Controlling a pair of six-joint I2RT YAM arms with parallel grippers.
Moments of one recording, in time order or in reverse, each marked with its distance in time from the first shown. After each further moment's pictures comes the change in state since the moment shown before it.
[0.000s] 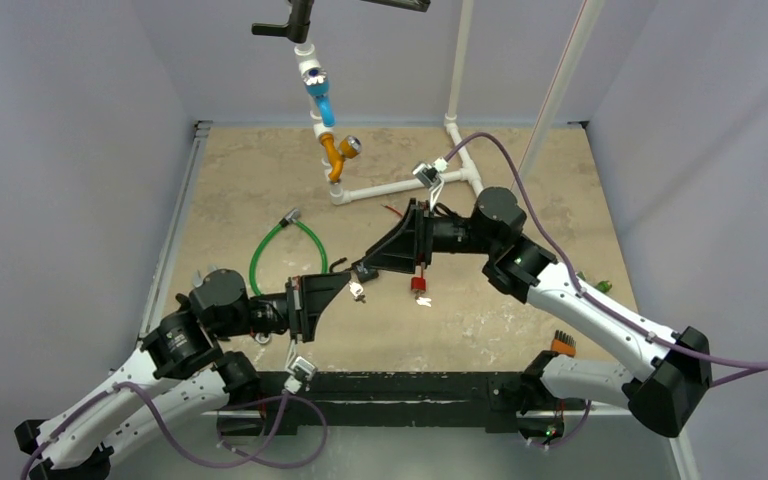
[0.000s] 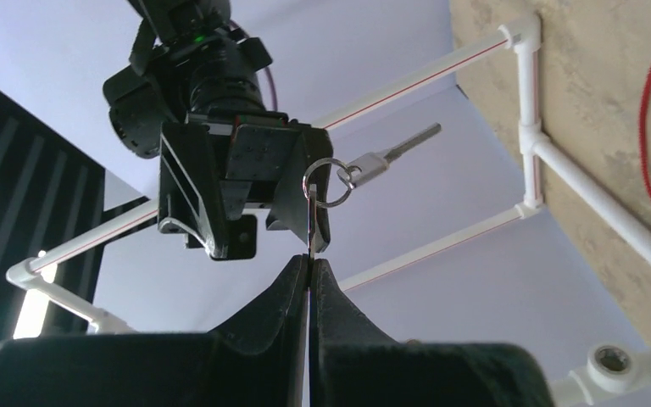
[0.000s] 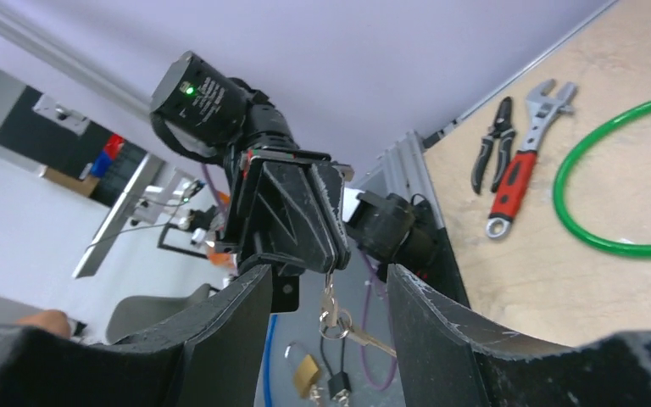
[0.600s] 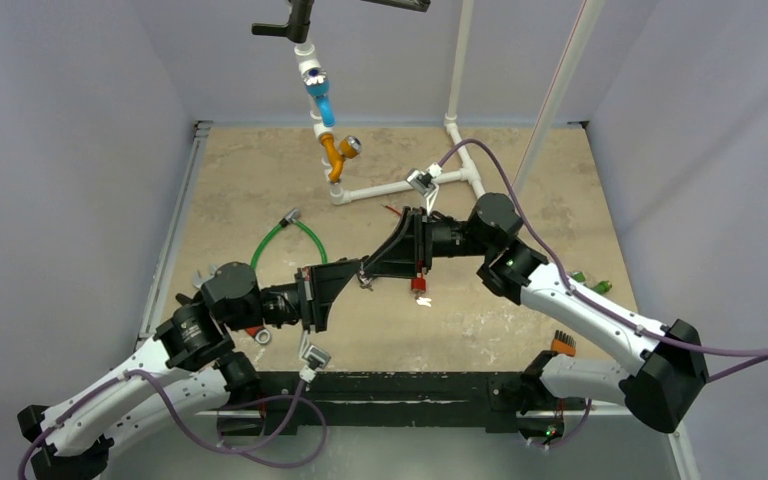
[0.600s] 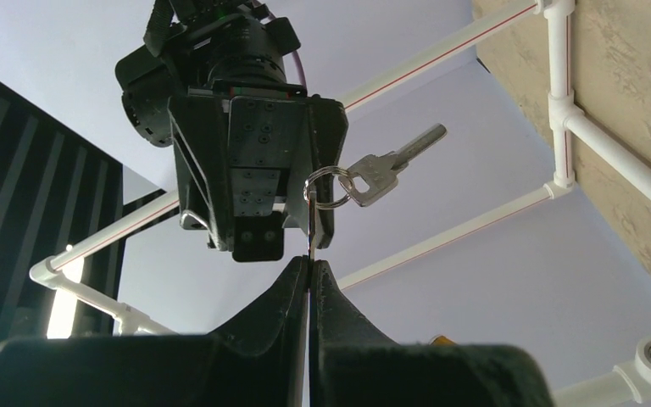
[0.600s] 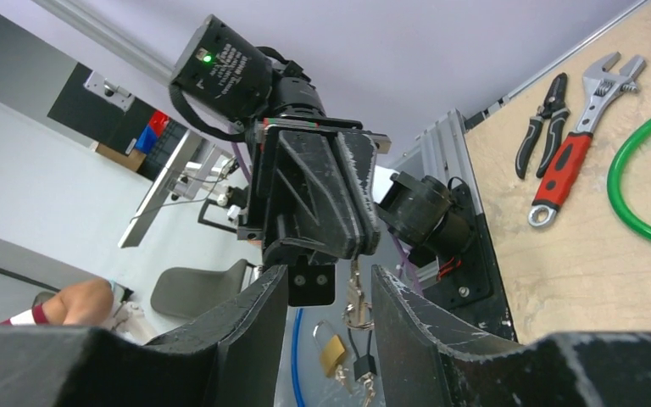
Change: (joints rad) left arm -0.022 0.085 0.003 0.133 -0.060 0.071; right arm 0.000 0.020 -0.077 0.208 -0.124 0.128
